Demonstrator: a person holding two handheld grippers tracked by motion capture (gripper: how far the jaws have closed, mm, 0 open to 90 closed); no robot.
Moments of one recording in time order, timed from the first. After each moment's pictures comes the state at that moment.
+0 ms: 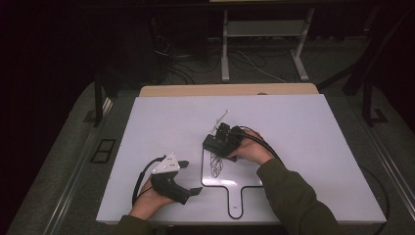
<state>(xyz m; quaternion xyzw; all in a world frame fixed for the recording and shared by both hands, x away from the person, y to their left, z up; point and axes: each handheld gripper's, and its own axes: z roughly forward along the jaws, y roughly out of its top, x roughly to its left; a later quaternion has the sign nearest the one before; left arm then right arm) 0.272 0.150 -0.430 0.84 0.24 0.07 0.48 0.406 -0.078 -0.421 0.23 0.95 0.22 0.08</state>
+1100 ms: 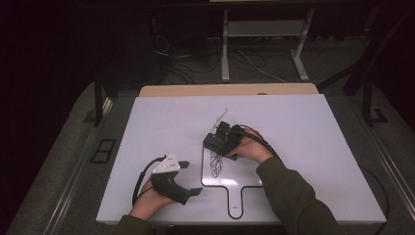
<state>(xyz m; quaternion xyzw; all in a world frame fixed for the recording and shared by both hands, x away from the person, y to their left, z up) 0.271 0.149 -0.431 0.84 0.23 0.06 0.49 0.408 -0.075 -0.421 0.24 0.94 0.21 0.08</state>
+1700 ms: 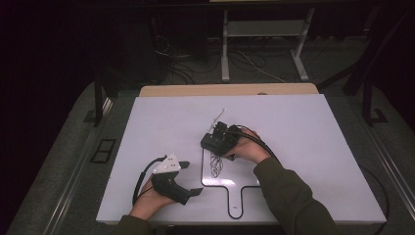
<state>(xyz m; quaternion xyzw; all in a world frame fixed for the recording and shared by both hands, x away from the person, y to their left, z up) 0.271 0.148 -0.431 0.84 0.23 0.06 0.49 0.408 -0.067 -0.420 0.23 0.95 0.21 0.09</state>
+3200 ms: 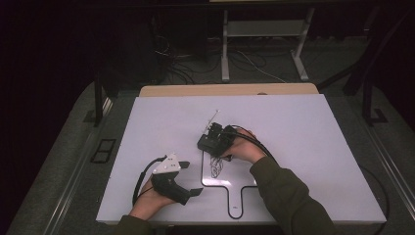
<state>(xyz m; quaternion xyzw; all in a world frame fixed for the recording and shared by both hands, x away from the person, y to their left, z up) 0.270 0.148 -0.431 0.84 0.24 0.06 0.49 0.408 -0.056 -0.419 0.23 0.95 0.20 0.08</state>
